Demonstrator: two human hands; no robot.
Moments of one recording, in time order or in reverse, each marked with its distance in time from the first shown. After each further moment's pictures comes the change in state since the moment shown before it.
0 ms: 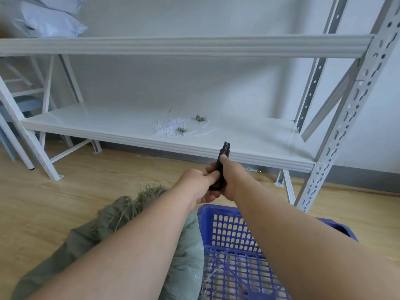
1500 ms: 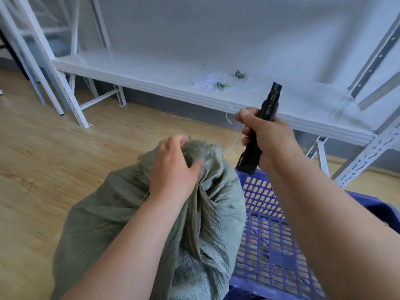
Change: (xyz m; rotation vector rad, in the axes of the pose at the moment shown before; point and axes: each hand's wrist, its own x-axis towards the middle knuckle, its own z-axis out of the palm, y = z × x) left_hand -0.056 -0.097 -0.119 0.580 0.565 0.356; right_hand -0.078 0.042 0.058 -0.094 -0.058 -0.418
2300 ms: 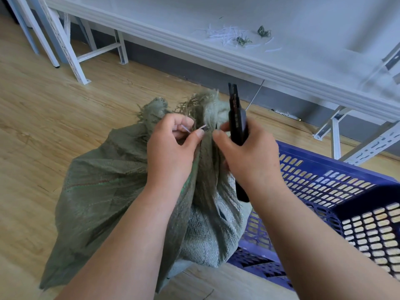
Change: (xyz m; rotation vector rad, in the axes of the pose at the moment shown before) left_hand -0.033 -0.055 0.014 -0.443 0.158 -0.090; right_hand -0.070 0.091 0.022 -0.858 -0.006 -0.229
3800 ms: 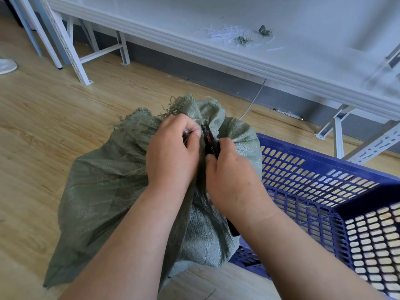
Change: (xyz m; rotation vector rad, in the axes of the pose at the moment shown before) left_hand -0.007 0.009 -0.003 0.362 0.044 0.189; right_hand -0.037 -0.016 0.005 -0.237 -0.339 -0.024
